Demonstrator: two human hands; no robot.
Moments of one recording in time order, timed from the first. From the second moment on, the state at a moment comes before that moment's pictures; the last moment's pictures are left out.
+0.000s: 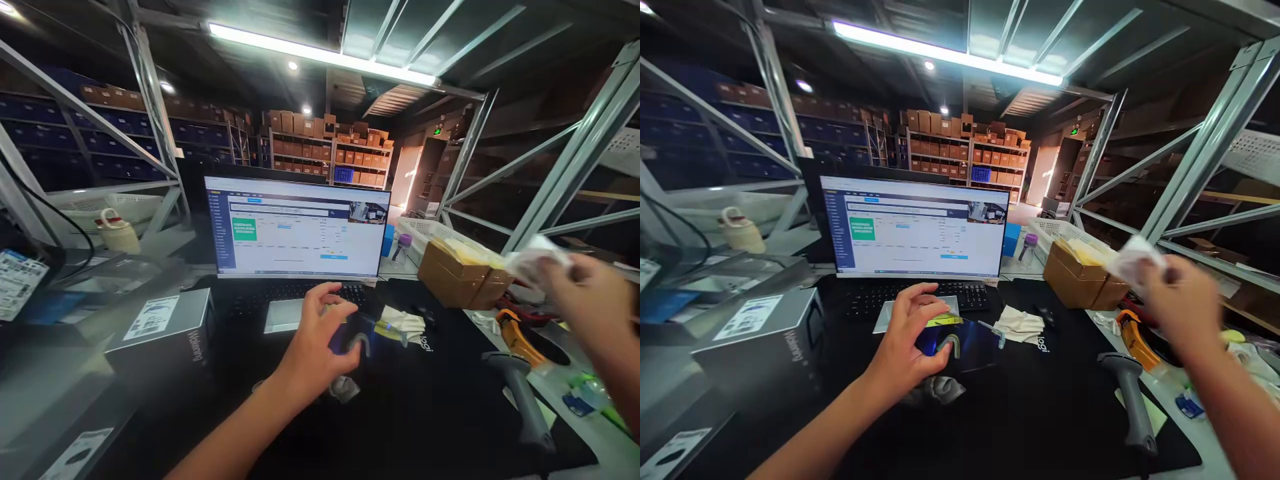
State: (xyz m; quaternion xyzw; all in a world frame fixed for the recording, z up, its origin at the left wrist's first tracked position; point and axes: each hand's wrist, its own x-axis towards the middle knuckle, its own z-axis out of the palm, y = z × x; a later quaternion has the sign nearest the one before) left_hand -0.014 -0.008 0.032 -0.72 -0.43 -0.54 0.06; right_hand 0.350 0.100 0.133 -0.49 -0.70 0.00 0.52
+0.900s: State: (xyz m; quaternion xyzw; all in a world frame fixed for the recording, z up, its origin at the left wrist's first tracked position) left_hand -0.044 -0.023 0.051 -0.61 -0.50 -0.55 0.29; right_hand 0.153 0.073 0.062 -0.26 -0.69 0.41 0.54
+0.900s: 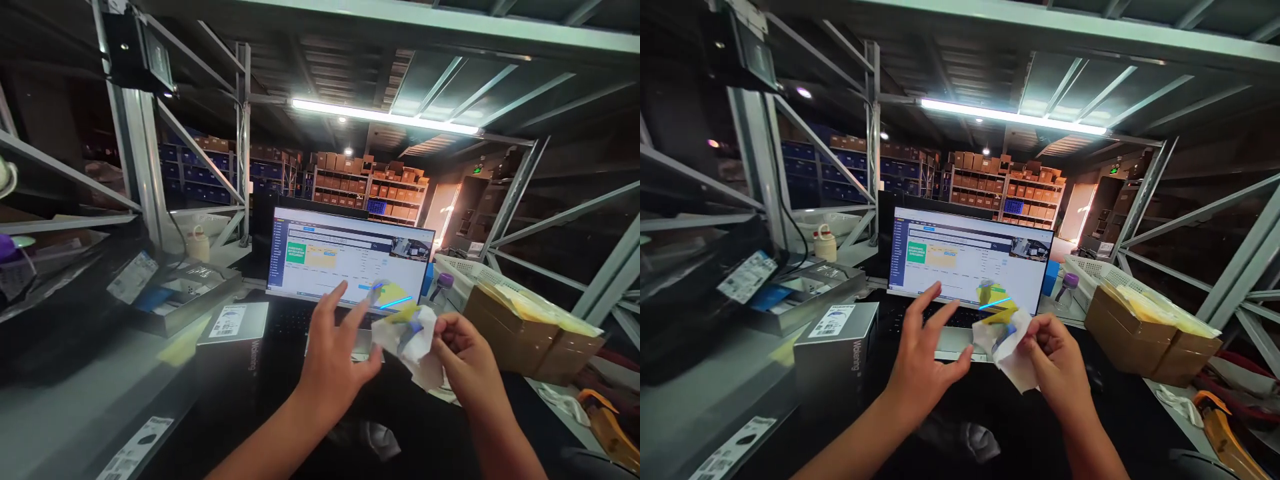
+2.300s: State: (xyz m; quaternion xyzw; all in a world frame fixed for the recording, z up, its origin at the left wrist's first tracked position) left_hand -0.013 0.004 0.005 -0.71 -0.48 -0.46 0.25; right_hand 0.130 0.061 0.051 -0.22 -0.41 0.64 0.61
